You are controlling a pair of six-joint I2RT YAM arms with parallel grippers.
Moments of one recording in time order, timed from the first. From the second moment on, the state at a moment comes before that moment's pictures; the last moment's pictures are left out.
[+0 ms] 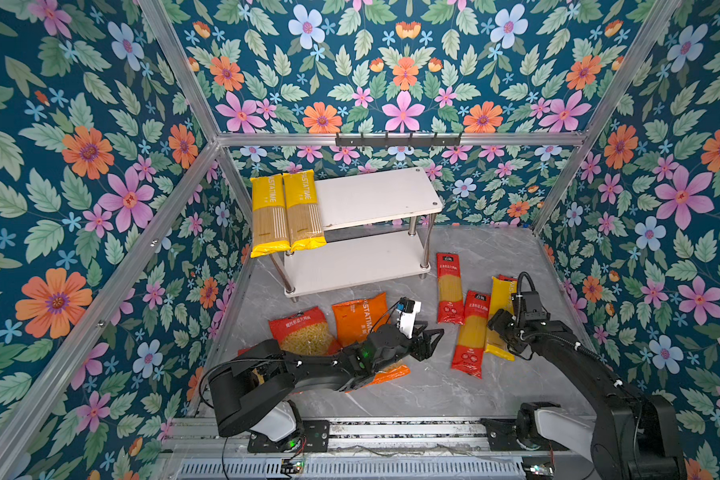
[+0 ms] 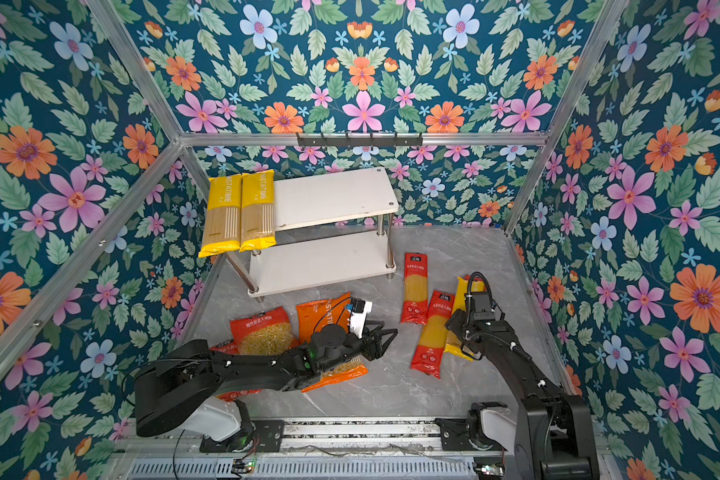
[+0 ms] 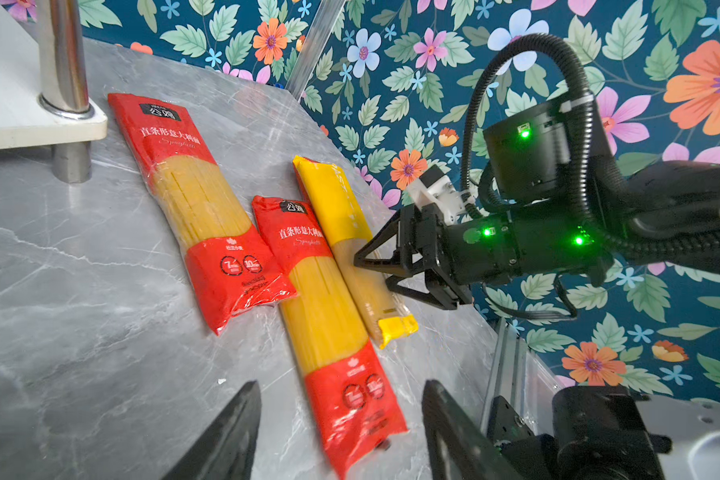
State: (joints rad) left arm -1.12 1.50 0.58 0.72 -0.07 -0.60; right arm 0.08 1.17 0.59 -0.50 -0.06 0.82
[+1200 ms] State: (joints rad) left arm -1.18 1.66 0.71 0.69 -0.05 -0.62; right arm -0.21 1.31 0.62 -0.28 -0.44 0.73
